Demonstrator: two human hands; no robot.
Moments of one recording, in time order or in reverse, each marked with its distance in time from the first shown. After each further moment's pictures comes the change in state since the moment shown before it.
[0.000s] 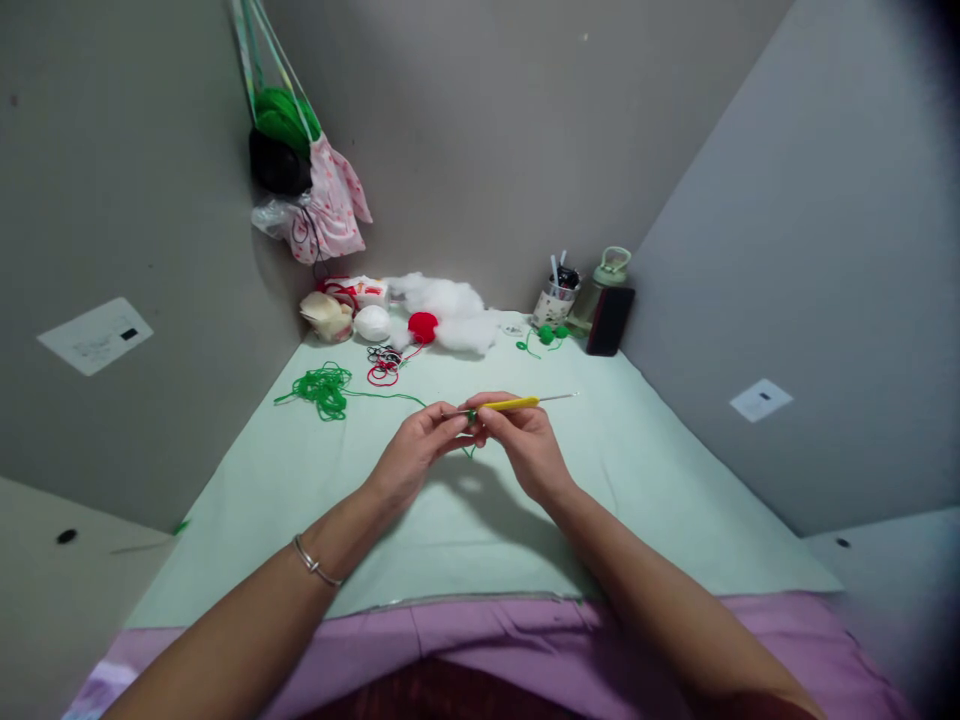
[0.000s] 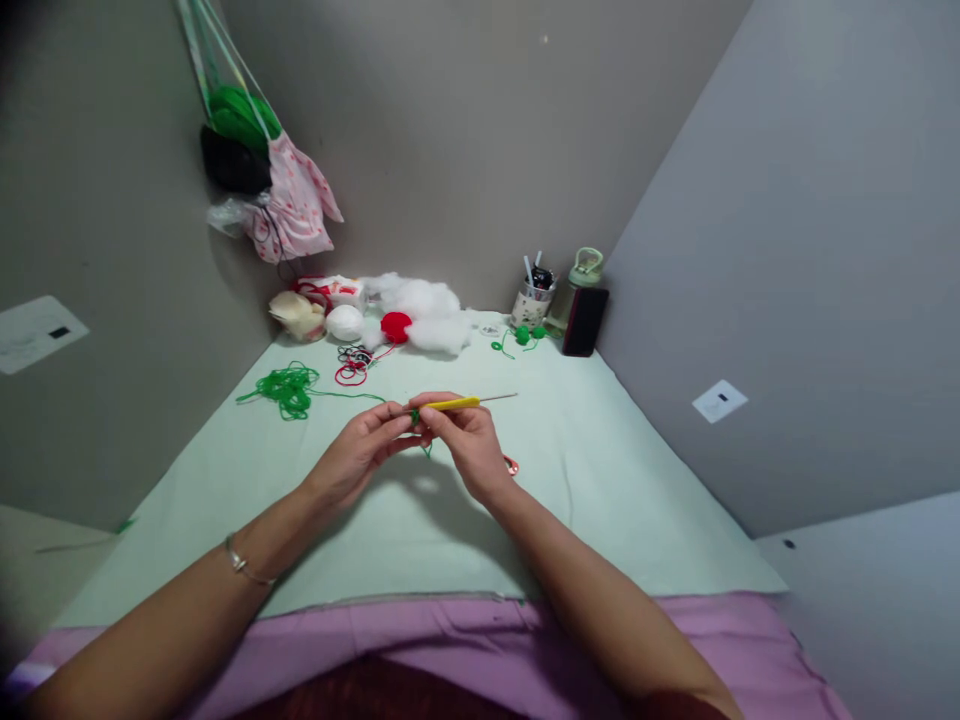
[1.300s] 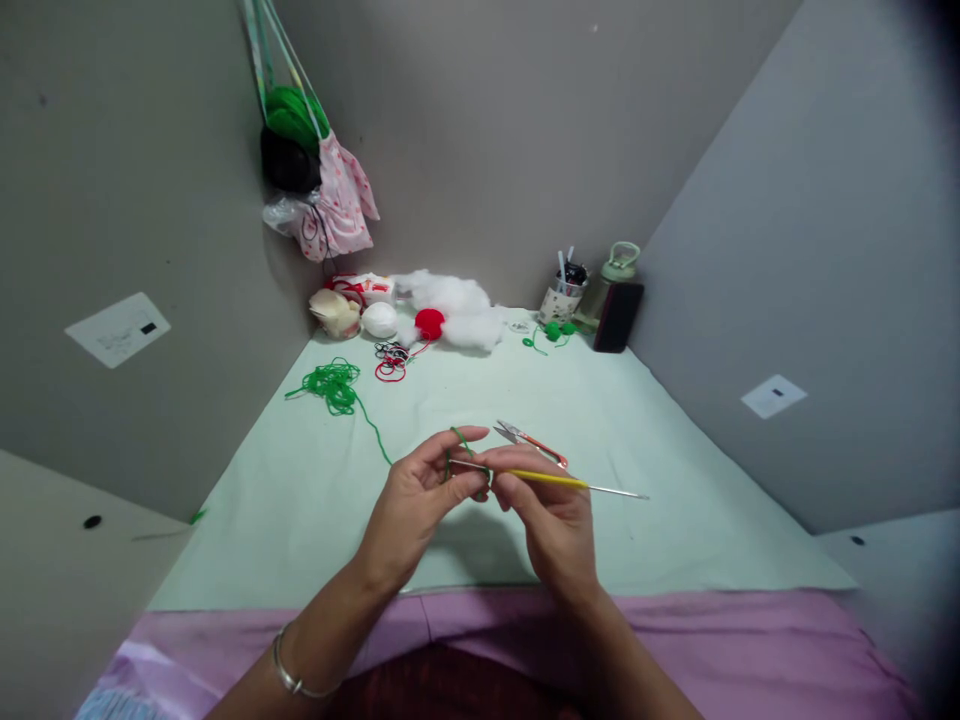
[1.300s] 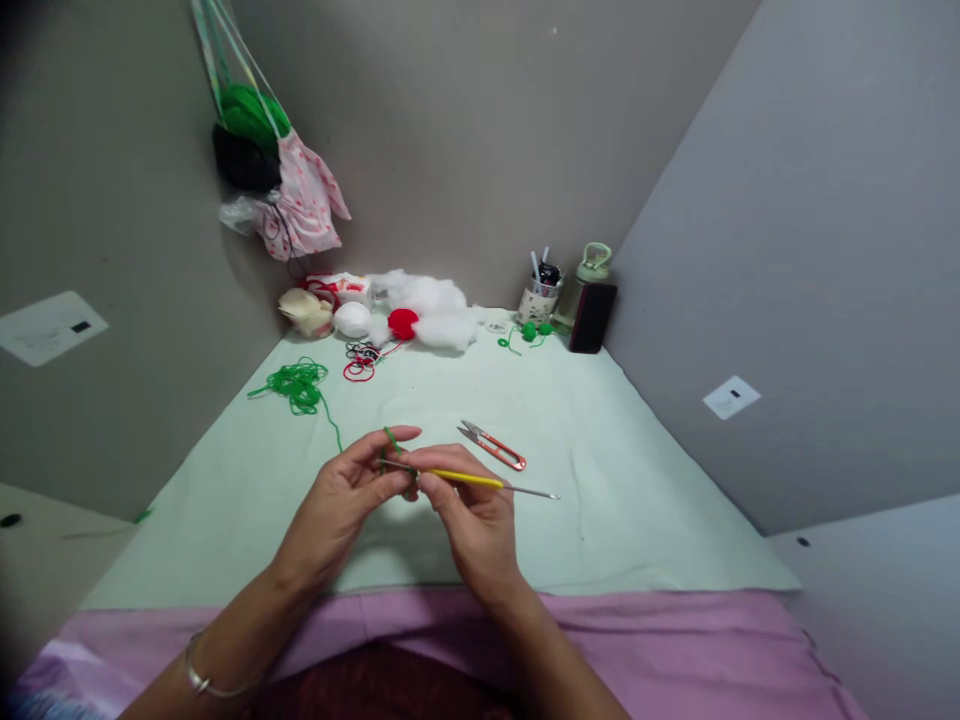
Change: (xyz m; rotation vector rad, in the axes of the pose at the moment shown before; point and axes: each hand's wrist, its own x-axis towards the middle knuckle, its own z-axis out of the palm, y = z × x) left_hand -0.064 0.000 0.017 0.062 0.059 0.076; right_hand -0.074 -0.002 0.029 -0.223 0.102 -0.365
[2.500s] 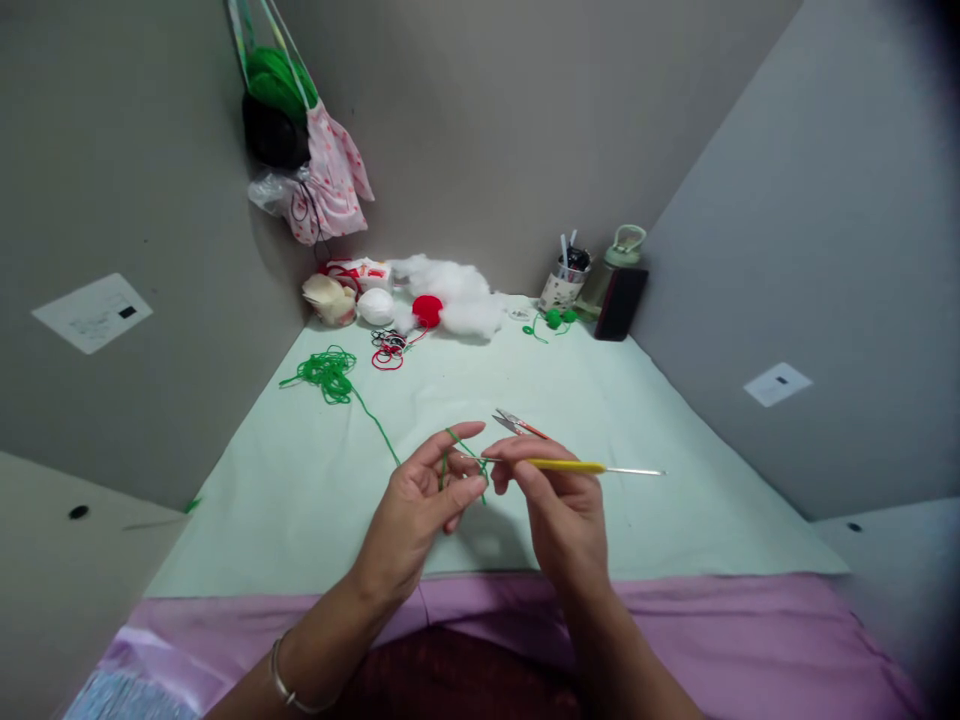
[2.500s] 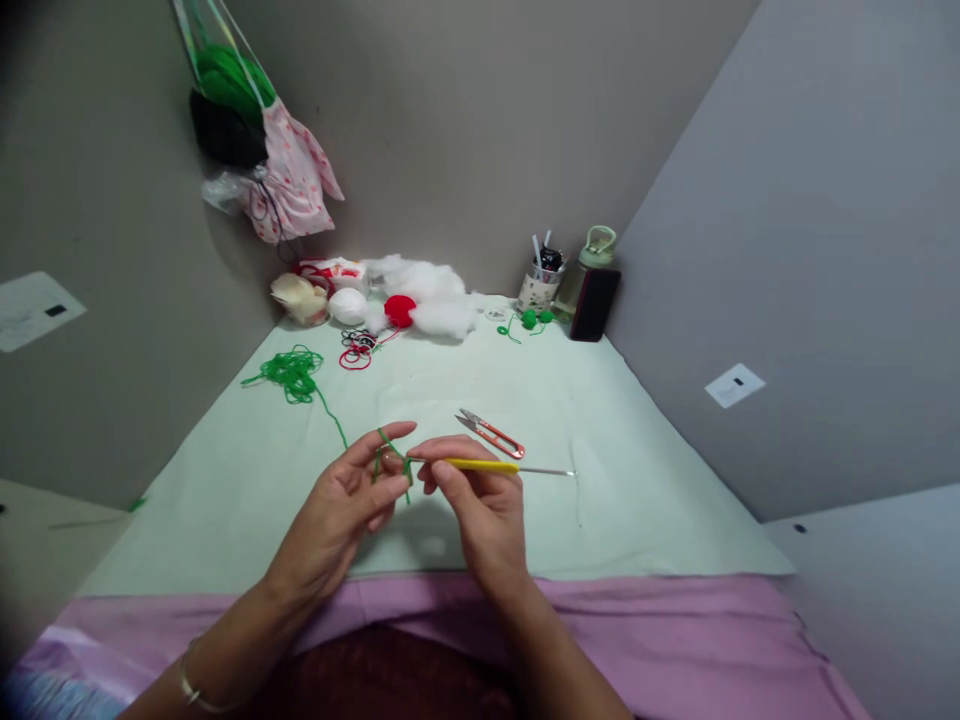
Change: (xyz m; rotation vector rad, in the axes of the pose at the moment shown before) left_hand -0.015 -0.004 0.011 -0.108 0.072 -0.116; right_hand -0.006 -0.001 -0.005 0.108 0.044 0.073
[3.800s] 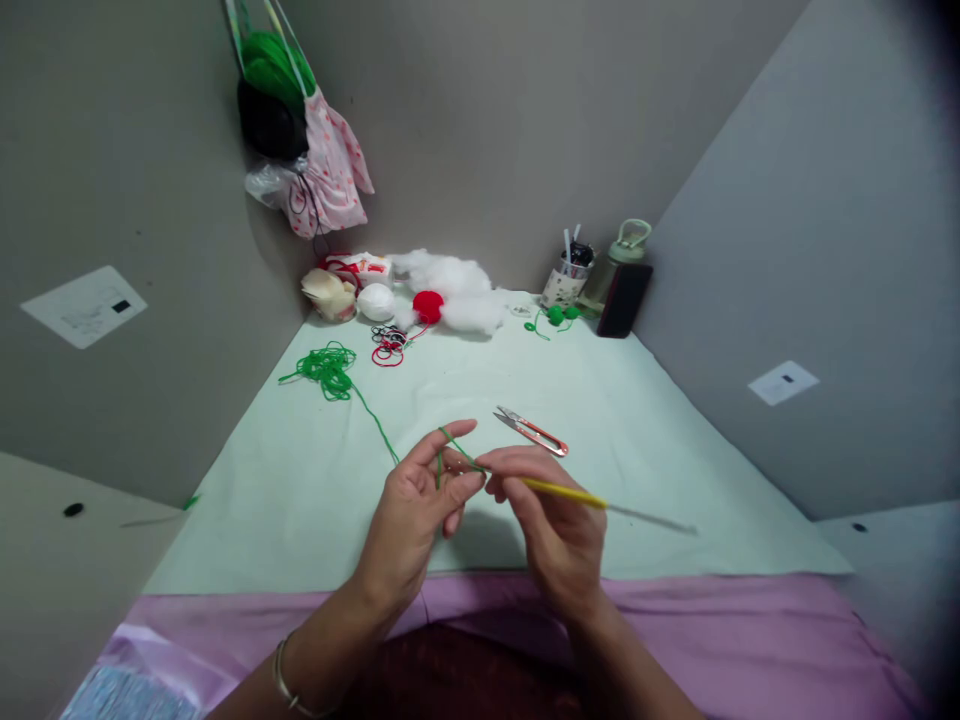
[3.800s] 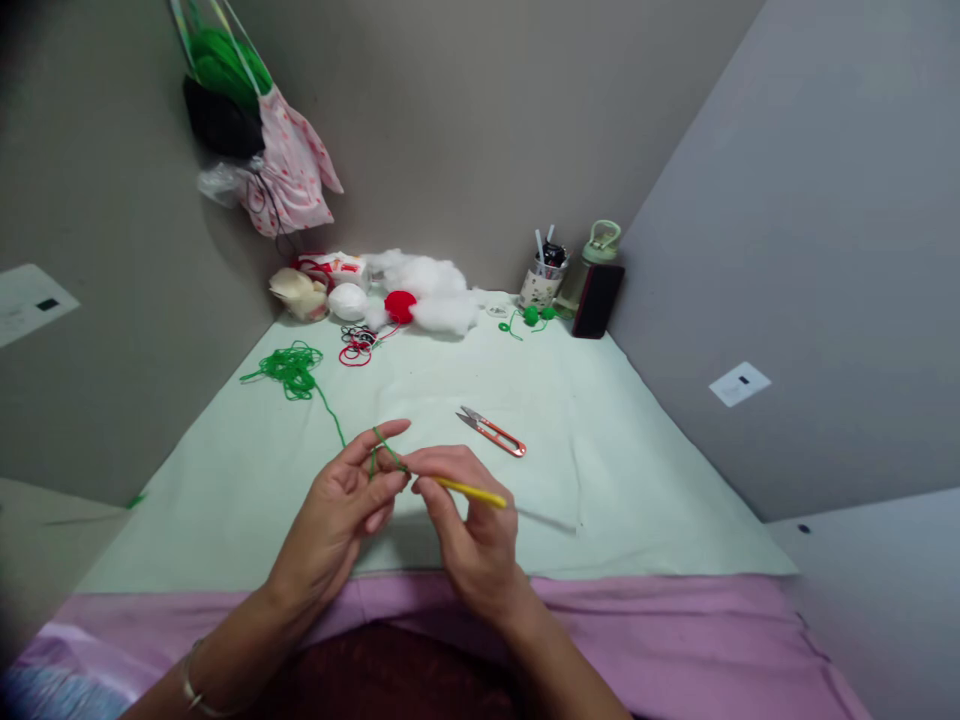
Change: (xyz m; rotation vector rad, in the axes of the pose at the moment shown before) left_hand -0.002 -0.003 0.002 0.001 0.089 0.019; right_hand -0.013 -0.001 0.000 -0.384 -0.072 -0.244
